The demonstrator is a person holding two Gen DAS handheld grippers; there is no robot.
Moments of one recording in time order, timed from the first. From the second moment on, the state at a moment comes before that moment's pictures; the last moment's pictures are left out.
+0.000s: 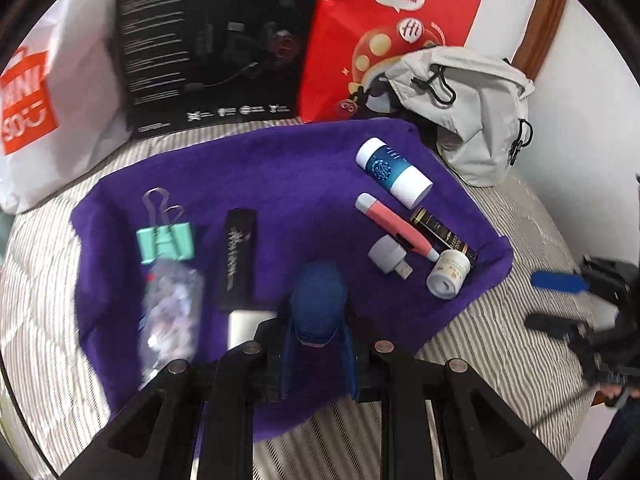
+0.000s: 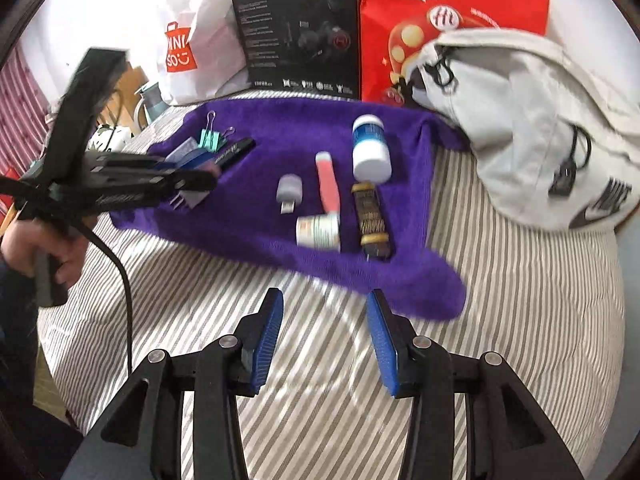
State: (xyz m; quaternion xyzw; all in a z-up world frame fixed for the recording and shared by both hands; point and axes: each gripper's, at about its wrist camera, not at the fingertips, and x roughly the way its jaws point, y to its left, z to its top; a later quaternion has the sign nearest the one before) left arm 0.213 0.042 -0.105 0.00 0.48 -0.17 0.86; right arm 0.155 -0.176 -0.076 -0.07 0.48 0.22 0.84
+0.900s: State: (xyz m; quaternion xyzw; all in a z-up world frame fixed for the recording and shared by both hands) left arm 0.217 0.012 -0.127 0.05 0.51 -0.15 0.85; right arm 0.113 -0.174 -0.095 -0.05 0.52 0.22 0.82
